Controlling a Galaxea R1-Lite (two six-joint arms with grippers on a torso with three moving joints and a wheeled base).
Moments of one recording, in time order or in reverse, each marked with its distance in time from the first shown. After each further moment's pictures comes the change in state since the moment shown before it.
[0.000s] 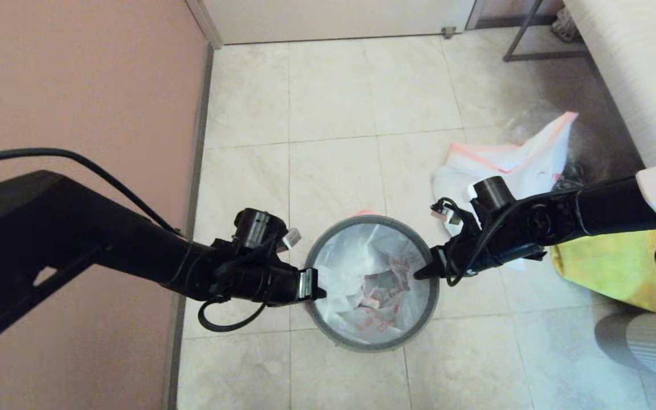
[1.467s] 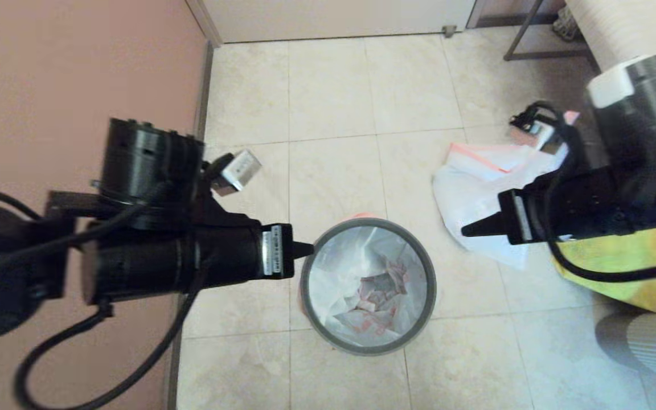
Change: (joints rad) left arm -0.250 -0.601 0.084 0.169 0.317 -0.031; right arm 0.147 -0.589 0.132 0.167 -0.316 0.144
